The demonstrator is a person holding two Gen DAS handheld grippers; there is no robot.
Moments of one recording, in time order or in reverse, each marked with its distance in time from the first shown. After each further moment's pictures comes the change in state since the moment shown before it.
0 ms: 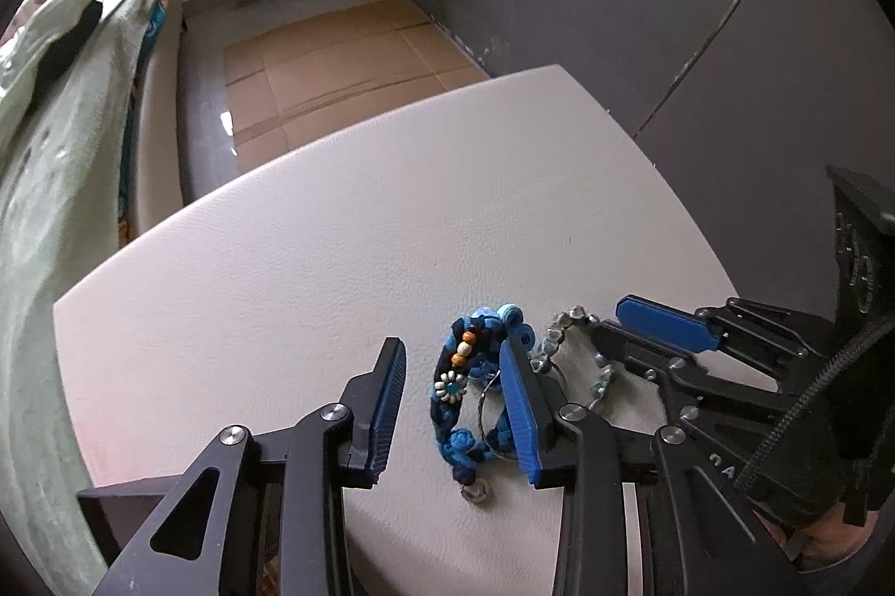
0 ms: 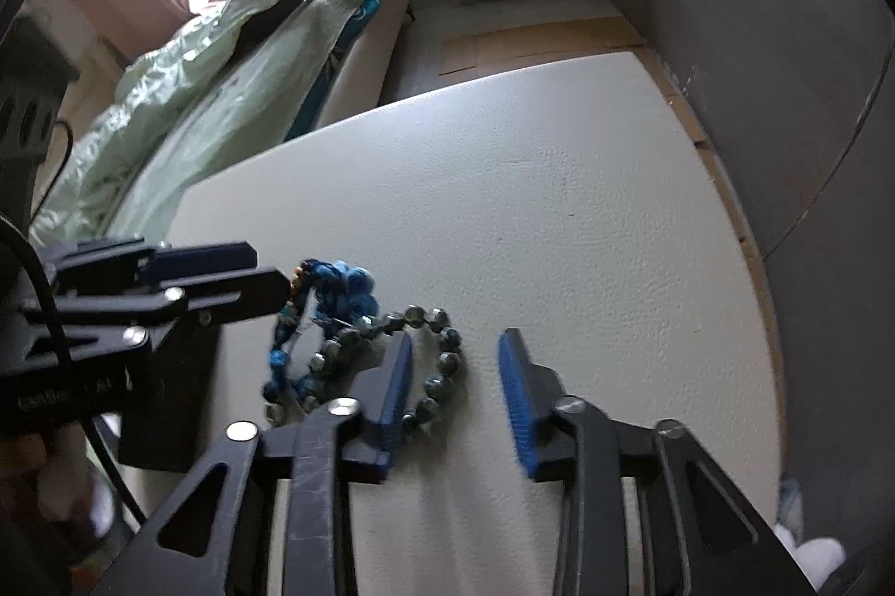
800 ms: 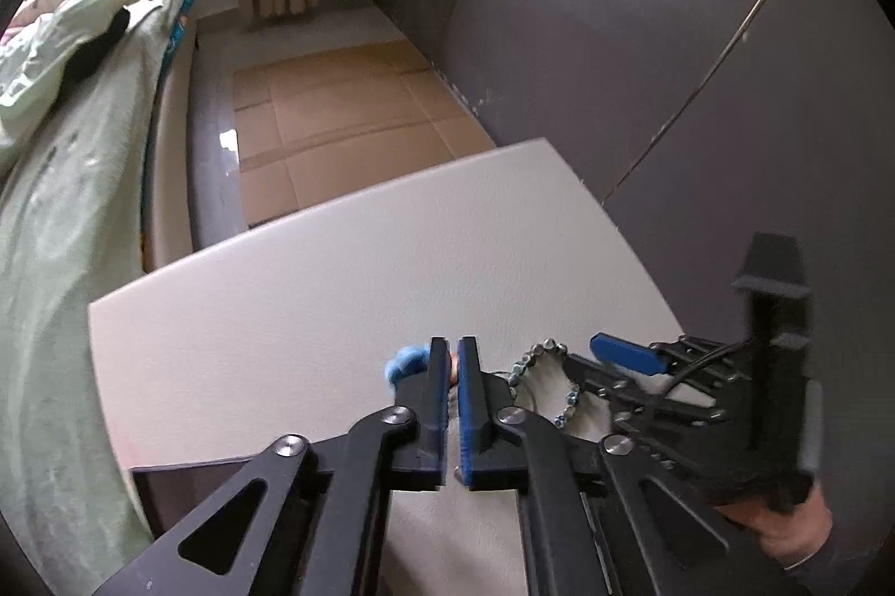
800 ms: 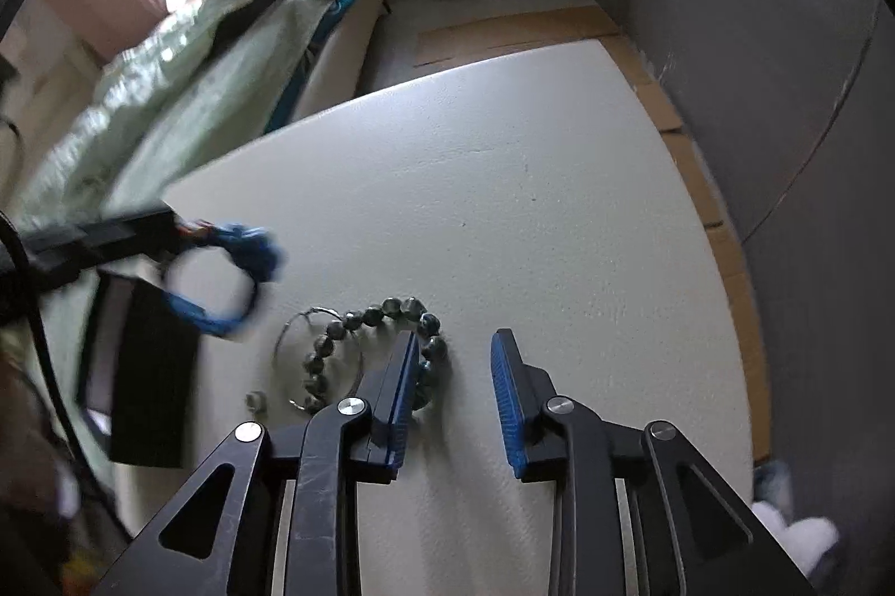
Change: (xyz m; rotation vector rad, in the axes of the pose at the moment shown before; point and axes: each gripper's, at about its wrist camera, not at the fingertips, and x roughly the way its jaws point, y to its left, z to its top) left arm -0.064 0.014 -0.003 -0.055 -0.133 -0.048; right arm -0.005 -0.002 -0.001 0.019 0.035 -0.065
